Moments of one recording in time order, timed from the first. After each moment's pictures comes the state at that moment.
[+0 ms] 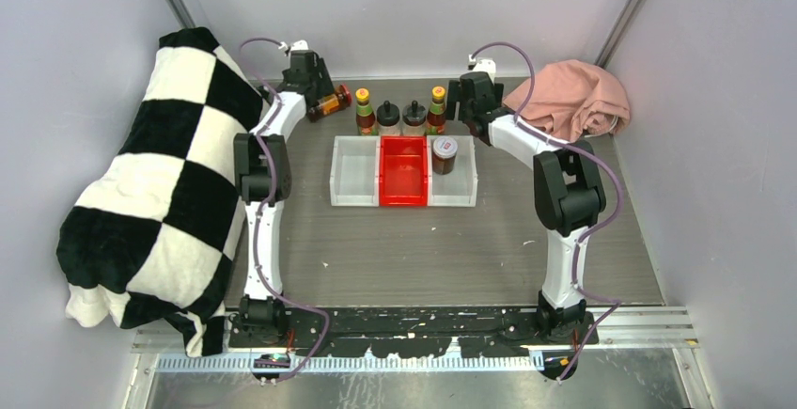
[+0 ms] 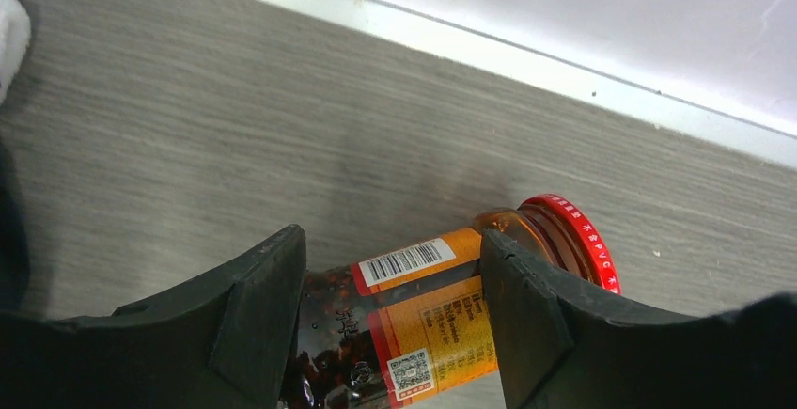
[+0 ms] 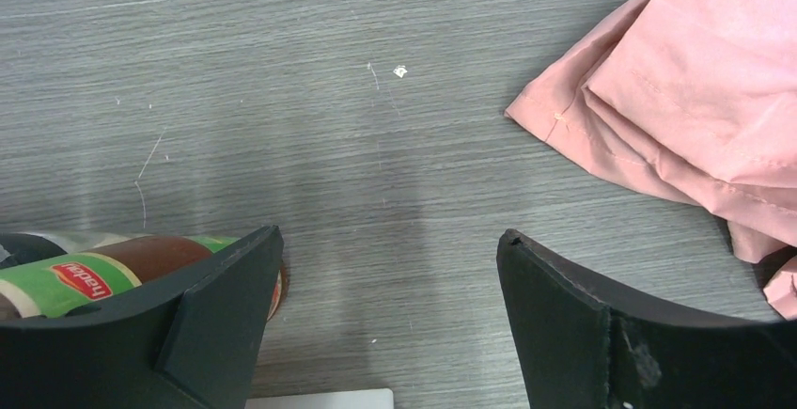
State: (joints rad) left arm -0.09 2.49 2.17 -0.25 -0.16 -0.33; right arm 0.35 2.03 1.51 -0.04 0.38 0.24
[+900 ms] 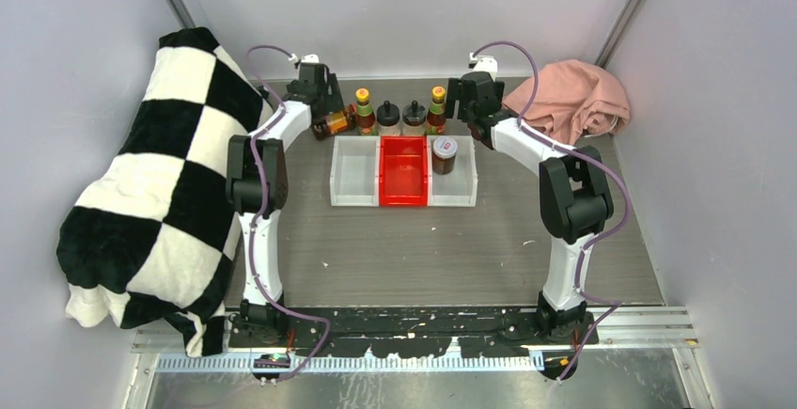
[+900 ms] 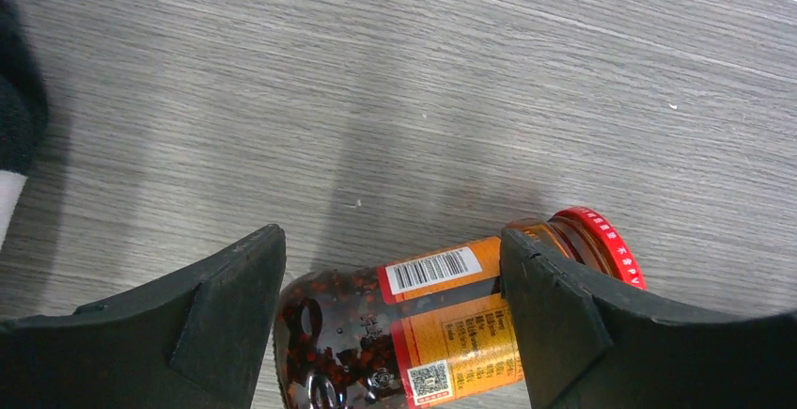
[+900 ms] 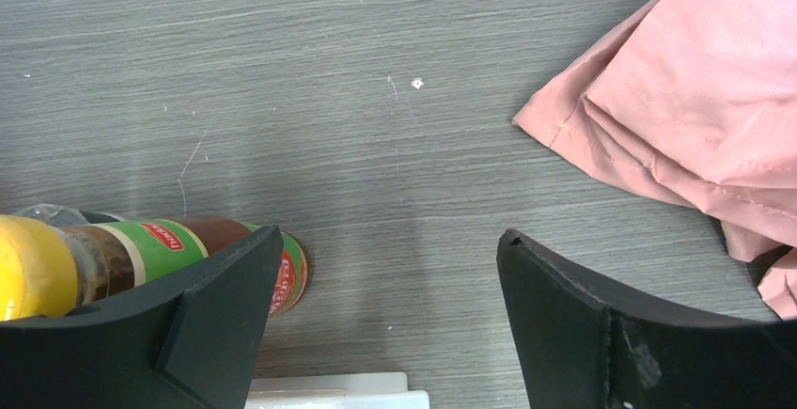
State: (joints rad) left arm -0.16 2.25 1.82 -0.24 -0.22 -0.32; right arm 0.36 1.96 1.45 0.00 0.37 0.24
